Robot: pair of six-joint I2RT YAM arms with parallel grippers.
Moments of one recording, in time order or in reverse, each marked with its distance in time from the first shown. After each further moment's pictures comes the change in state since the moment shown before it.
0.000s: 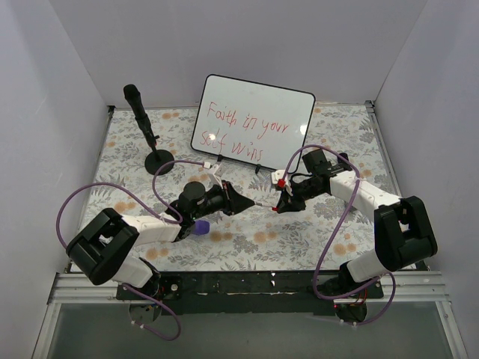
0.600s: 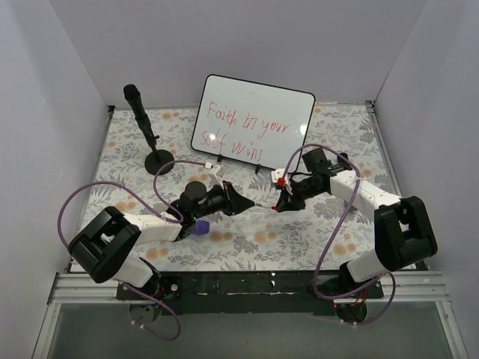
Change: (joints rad) left arm 0.000 0.018 0.006 -0.015 0.001 0.013; right arm 0.000 0.000 0.009 0.000 -0.001 0.006
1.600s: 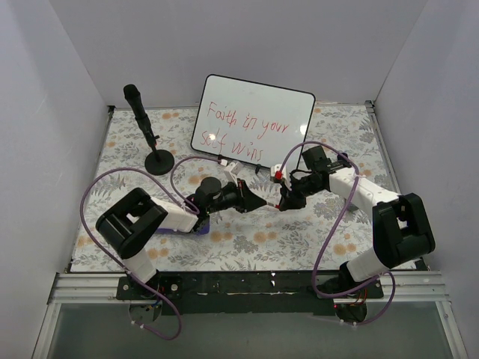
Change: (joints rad) left arm -0.039 0.219 0.121 0.092 0.034 0.000; right arm 0.001 0.025 0.033 0.000 0.048 0.137
